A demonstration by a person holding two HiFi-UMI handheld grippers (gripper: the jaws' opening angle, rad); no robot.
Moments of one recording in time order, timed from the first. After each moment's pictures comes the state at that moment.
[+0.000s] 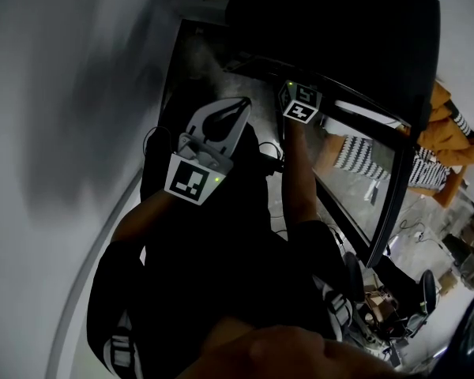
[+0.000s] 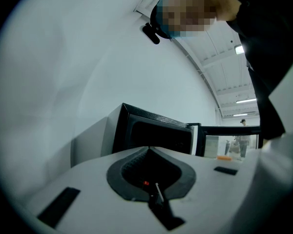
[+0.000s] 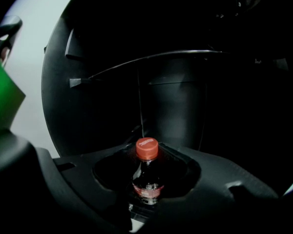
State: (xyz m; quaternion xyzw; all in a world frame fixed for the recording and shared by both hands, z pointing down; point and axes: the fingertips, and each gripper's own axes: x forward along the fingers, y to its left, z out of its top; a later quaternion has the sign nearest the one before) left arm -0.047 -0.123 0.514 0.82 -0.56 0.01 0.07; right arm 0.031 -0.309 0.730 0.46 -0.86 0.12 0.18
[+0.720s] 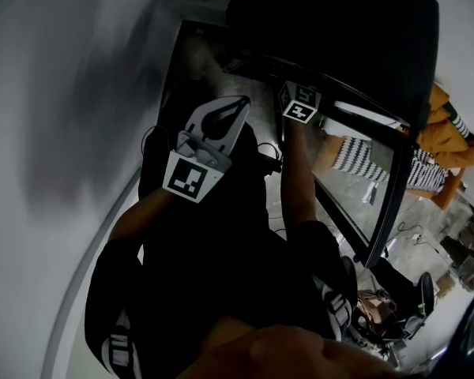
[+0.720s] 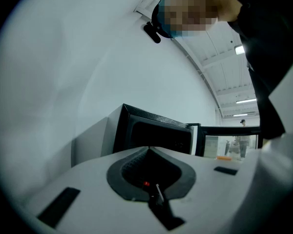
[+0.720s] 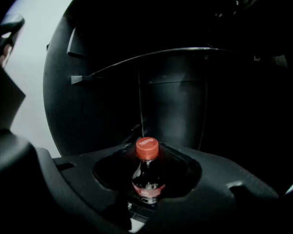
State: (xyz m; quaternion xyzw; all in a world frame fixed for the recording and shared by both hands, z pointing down) left arm -0.049 -0.120 0.515 0.82 -0.56 0.01 0.07; right arm 0.033 -0.309 0.735 0.46 -0.86 0.10 0.19
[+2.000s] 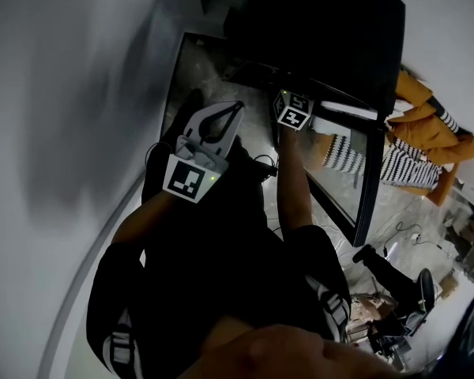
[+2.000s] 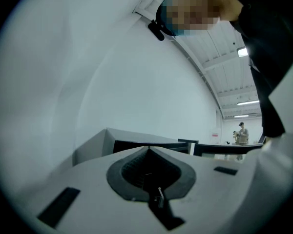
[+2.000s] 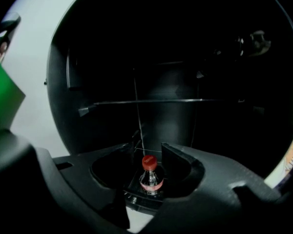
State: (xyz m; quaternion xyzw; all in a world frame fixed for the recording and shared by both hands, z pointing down) left arm -0.046 -0.114 0.433 0.81 -0.58 -0.01 0.10; right arm 0.054 -0.291 0.680 0.47 -0.84 0.16 0.20
